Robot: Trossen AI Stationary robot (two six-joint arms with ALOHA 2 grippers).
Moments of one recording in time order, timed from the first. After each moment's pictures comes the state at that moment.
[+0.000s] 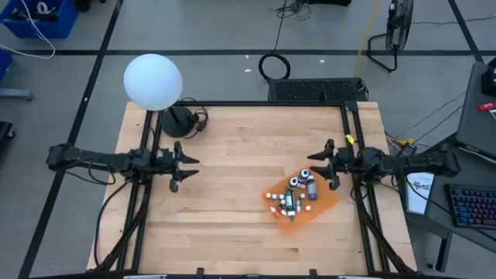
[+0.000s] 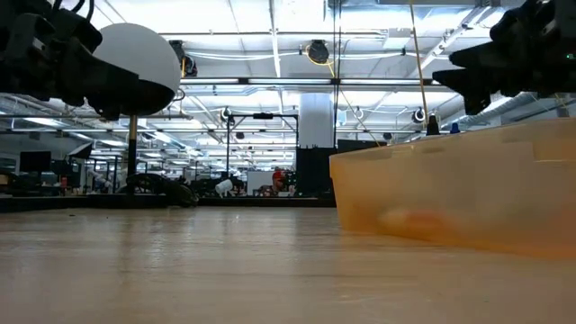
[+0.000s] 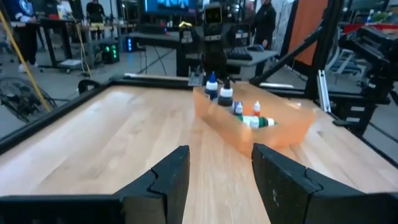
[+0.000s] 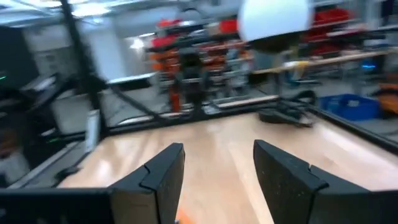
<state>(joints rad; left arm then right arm) -0.08 0.32 0.02 0.25 -0.10 -0.07 0.05 0.24 0.02 0.29 0.13 0.16</state>
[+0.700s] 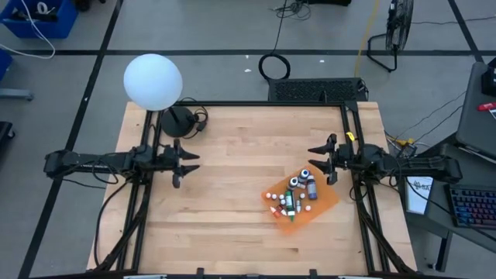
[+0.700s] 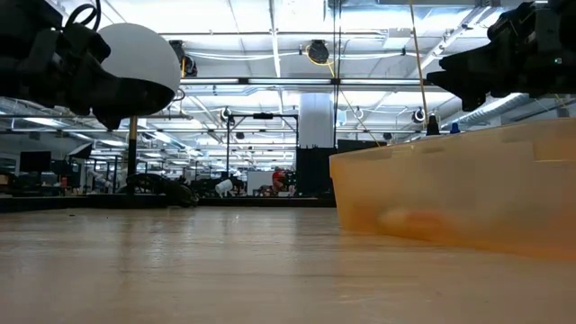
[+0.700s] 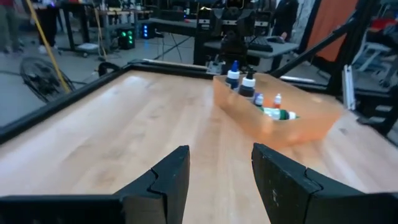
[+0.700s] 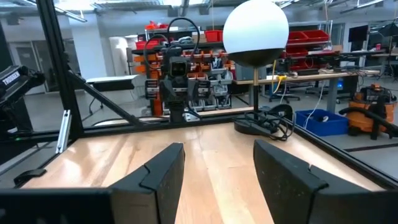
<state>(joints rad) 0.04 0.32 0.02 0.20 -0.04 -0.11 -0.08 0.25 0.02 0.33 0.05 0.07</state>
